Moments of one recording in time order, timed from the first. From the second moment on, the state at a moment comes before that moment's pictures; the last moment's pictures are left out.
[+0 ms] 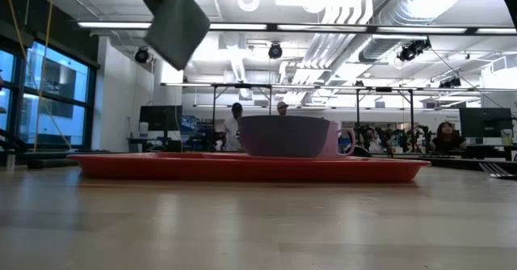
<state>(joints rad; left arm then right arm) 0.27 0.94 1.13 -0.56 -0.46 0.75 -0.13 1.84 2.08 -0.45 -0.09 0.18</state>
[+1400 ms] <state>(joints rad) 0.27 0.74 1.04 -0.85 0.06 0.44 -0.31 1.27 1.85 -1.18 -0.15 0.08</state>
